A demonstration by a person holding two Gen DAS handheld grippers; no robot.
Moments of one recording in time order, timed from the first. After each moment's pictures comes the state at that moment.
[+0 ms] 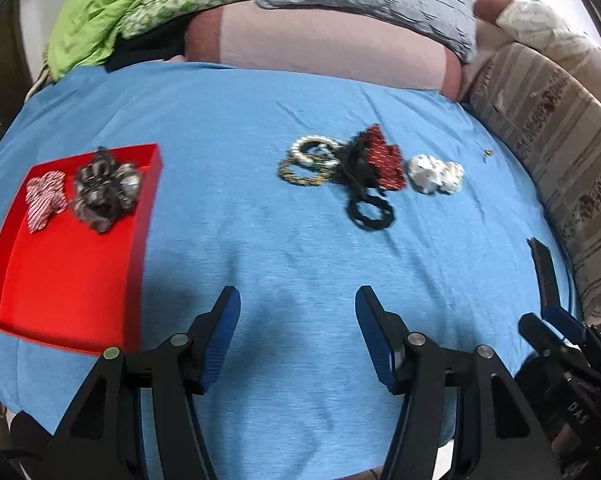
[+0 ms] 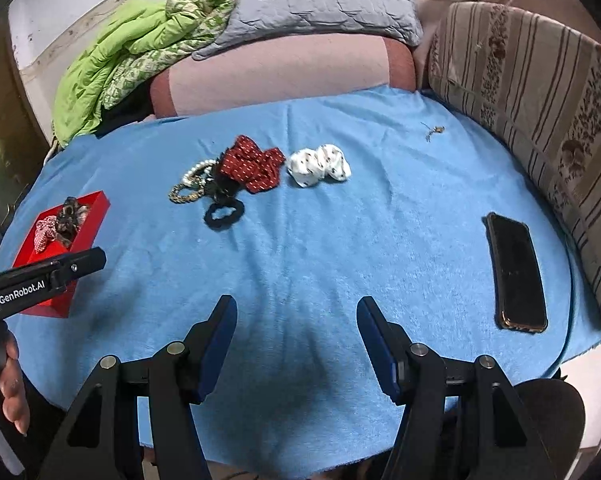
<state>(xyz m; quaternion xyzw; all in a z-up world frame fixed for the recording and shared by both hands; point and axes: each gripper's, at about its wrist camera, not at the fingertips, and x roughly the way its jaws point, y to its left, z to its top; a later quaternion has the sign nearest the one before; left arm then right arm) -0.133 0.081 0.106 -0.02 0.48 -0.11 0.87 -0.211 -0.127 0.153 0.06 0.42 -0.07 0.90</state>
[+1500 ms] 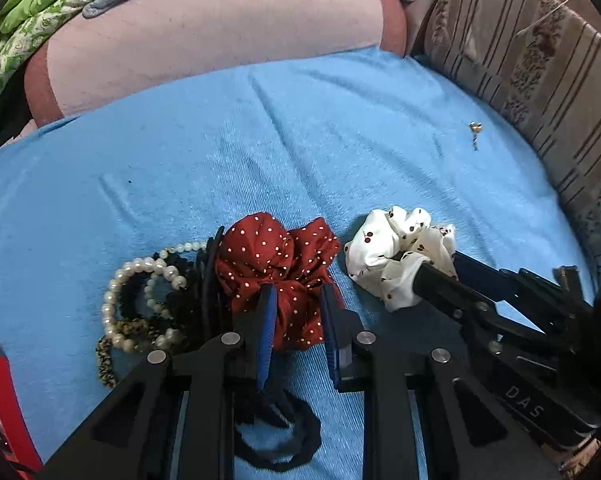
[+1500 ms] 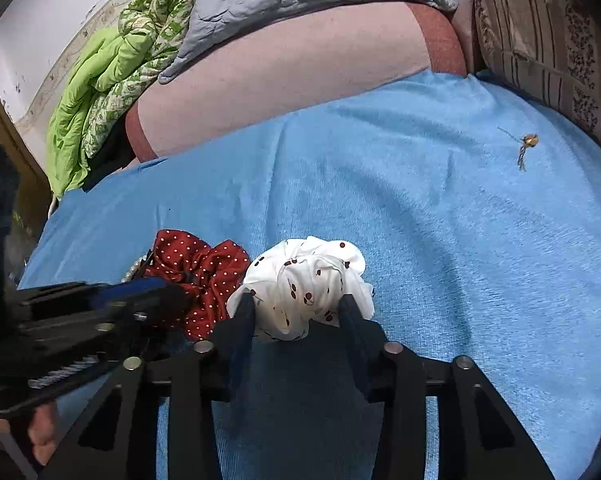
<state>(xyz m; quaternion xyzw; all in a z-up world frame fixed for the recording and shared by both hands) 0.051 -0.092 0.038 0.08 0.50 -0.23 0.83 -0.011 -0.226 0.078 0.15 0.40 0.01 0.90</state>
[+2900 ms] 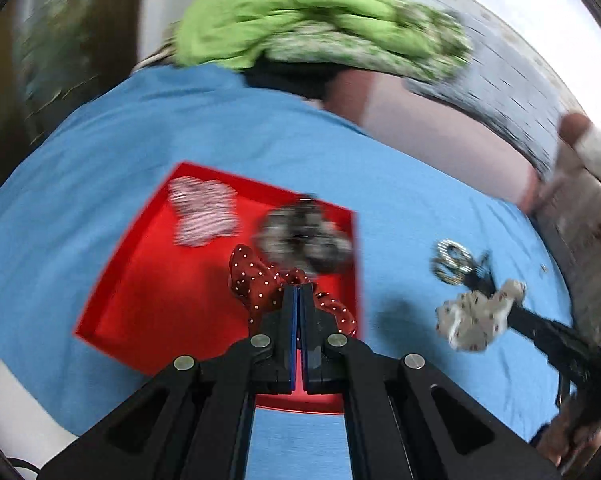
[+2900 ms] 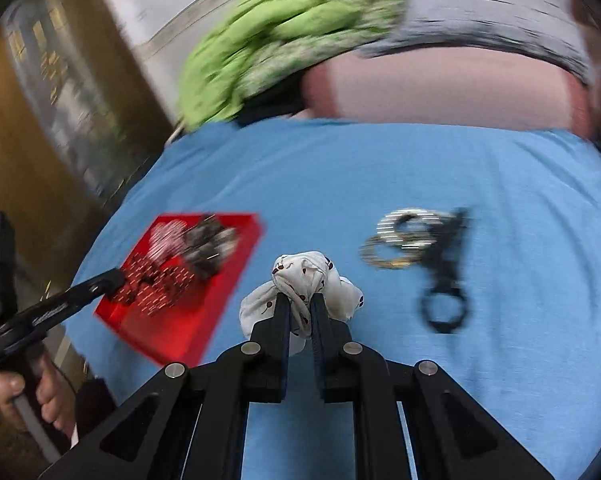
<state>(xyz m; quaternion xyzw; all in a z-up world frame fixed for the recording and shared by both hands) -0.122 0.284 0.132 -0.14 0.41 0.01 0.90 -0.087 0.026 0.162 0.06 0.42 0.21 0.88</state>
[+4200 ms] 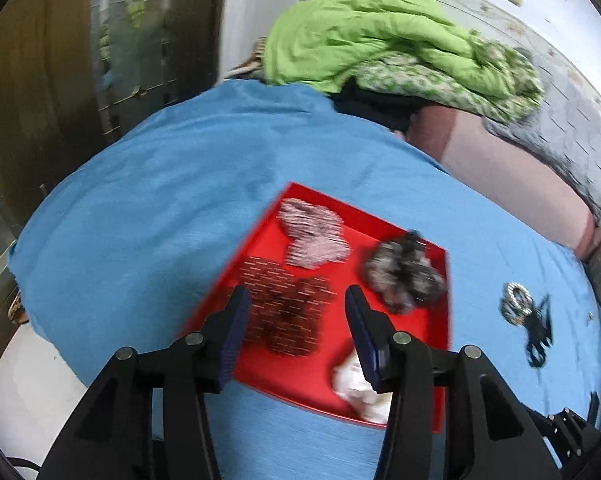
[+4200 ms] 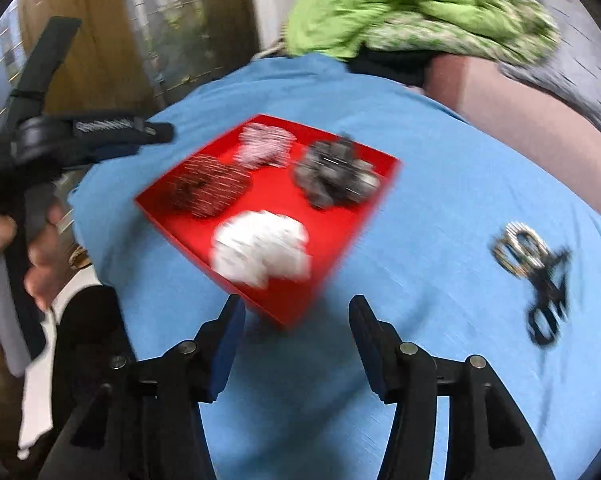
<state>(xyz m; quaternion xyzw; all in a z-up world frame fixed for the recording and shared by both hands) -0.139 0.323 0.141 -0.13 0.38 0.12 0.91 -0.138 0.110 0.114 -0.09 0.44 0.25 0.86</state>
